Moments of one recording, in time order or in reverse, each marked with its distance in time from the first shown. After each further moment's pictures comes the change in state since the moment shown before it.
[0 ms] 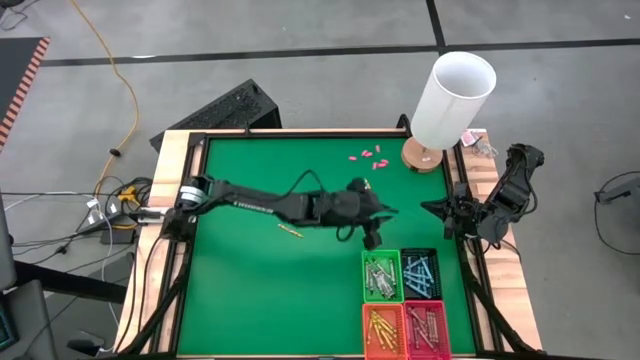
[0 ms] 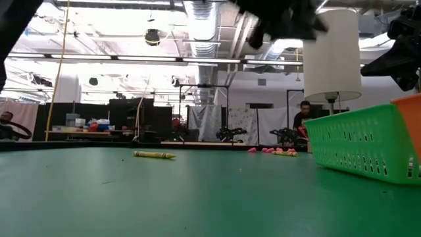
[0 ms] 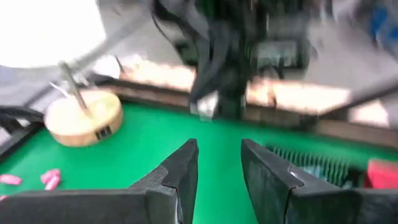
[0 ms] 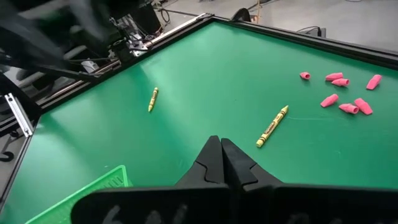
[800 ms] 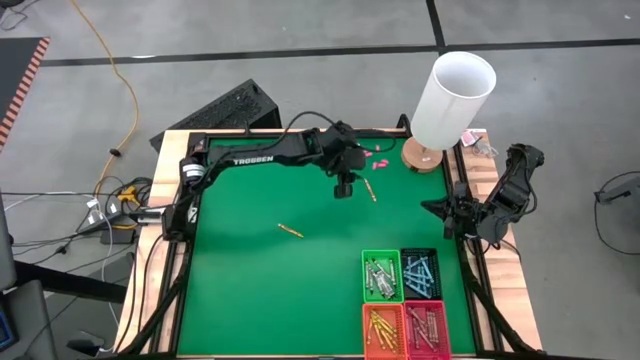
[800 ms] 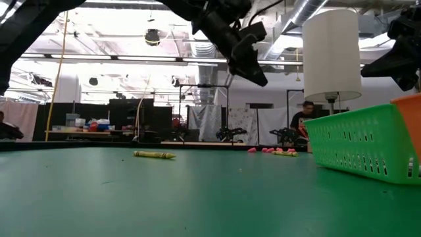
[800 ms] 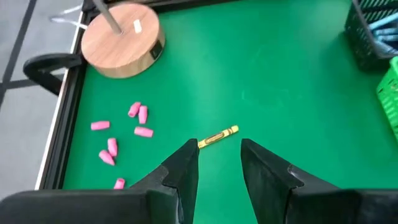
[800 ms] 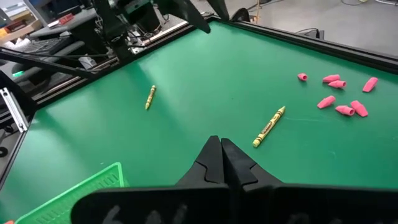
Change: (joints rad) left arm 0.376 0.006 0.160 -0.596 0.448 0.439; right arm 0.000 0.000 0.000 -0.016 -0.001 -0.013
